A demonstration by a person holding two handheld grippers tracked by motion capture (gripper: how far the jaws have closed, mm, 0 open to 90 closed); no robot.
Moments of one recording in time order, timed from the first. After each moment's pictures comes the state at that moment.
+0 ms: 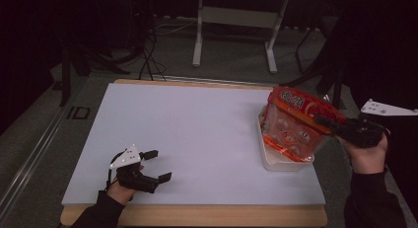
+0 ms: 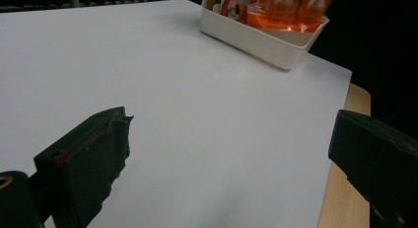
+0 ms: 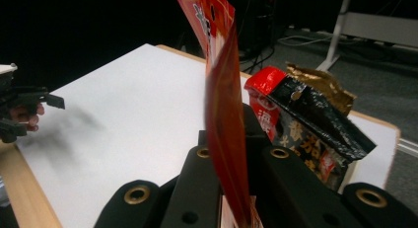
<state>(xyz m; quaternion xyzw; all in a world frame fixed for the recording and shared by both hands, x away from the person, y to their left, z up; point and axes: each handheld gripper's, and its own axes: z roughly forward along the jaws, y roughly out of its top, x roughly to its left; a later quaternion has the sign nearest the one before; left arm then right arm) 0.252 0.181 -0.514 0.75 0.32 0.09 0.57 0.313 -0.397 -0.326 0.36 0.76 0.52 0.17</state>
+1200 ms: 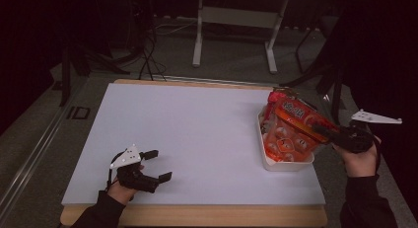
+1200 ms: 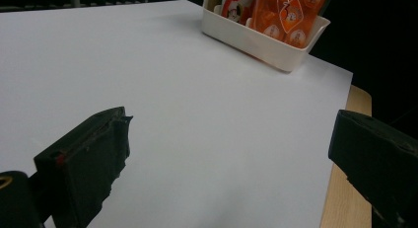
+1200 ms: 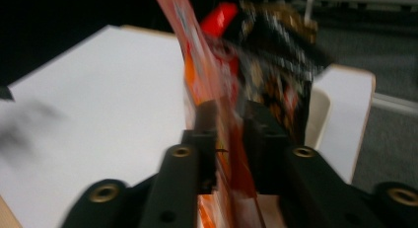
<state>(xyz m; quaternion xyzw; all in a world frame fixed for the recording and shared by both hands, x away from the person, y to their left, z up) 0.253 0.181 -0.516 0.75 0.32 0.09 0.57 0.327 -0.416 -0.375 0.43 0.74 0.49 0.16</state>
